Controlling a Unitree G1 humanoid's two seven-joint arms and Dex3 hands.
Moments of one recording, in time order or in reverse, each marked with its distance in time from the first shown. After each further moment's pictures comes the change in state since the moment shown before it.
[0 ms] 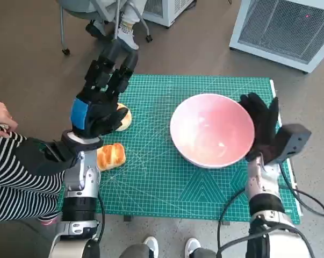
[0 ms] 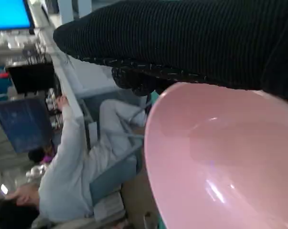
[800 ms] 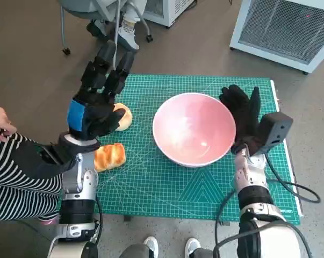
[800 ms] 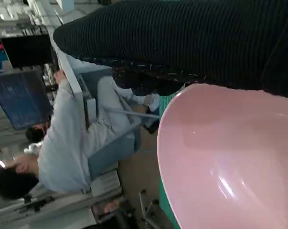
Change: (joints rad) left arm 0.020 0.010 -0.005 -0.027 0.009 0.000 0.030; right arm -0.056 0.053 0.033 0.015 -0.035 0.033 -0.008
